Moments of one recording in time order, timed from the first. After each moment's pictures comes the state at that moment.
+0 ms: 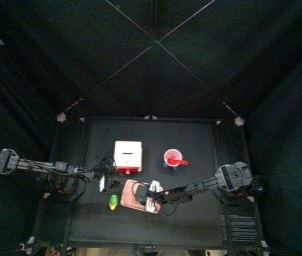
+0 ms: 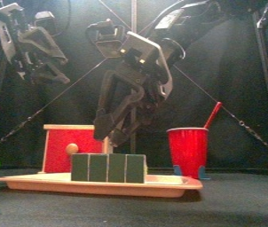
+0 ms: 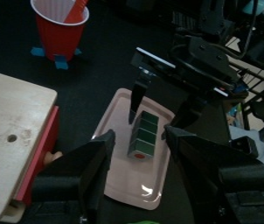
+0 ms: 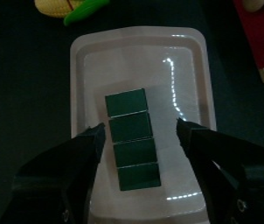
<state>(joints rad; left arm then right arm) -0.04 -0.65 1.08 1.35 -0.01 -1.71 0.21 0.28 0.30 -0.69 0.40 1.02</state>
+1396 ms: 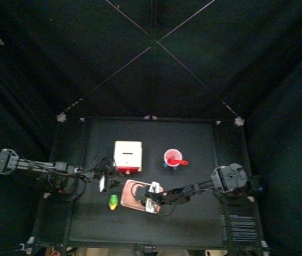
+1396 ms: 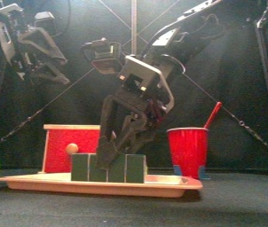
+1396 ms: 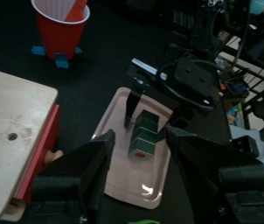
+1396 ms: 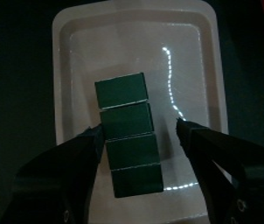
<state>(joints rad) -0.04 -0.65 1.08 1.35 -0.01 -1.71 0.21 0.35 0.29 -0.67 0.41 1.02</state>
